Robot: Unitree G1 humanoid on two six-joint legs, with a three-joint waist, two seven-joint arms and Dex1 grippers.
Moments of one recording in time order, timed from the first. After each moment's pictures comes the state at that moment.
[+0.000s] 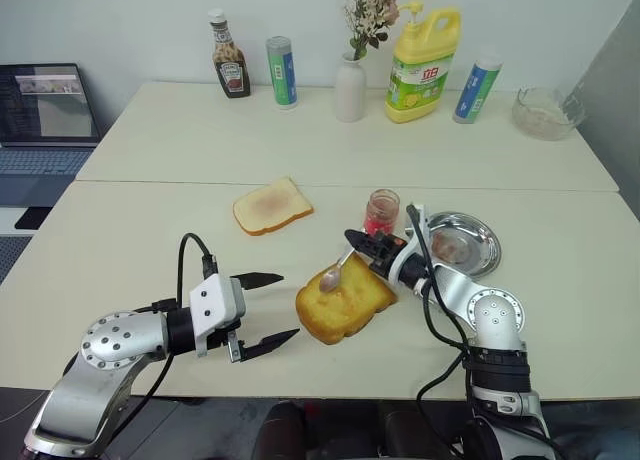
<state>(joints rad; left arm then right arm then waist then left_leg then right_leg) 0.12 0.78 0.09 -0.46 -0.37 0.17 -0.99 -0.40 -0.04 -0.15 -0.09 1.12 1.03 -0.05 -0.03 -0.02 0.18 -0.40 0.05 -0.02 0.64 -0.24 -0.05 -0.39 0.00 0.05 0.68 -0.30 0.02</state>
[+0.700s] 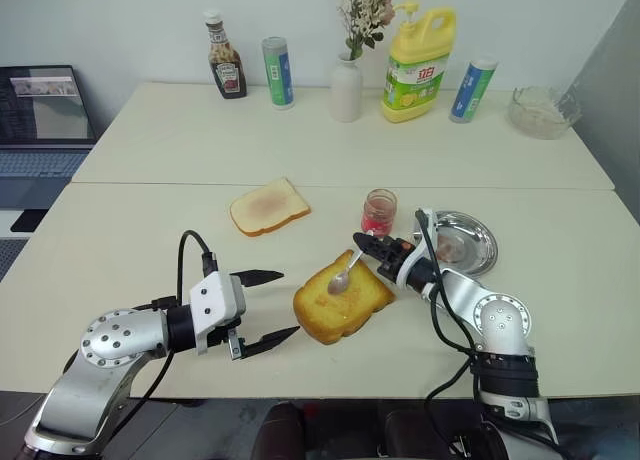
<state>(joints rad) 0.11 0.78 0.09 -0.46 -0.37 0.17 -0.99 -0.43 -0.02 -0.17 -0.03 1.06 0.93 -0.02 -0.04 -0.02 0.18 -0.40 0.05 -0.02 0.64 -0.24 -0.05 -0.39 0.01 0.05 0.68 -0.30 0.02</state>
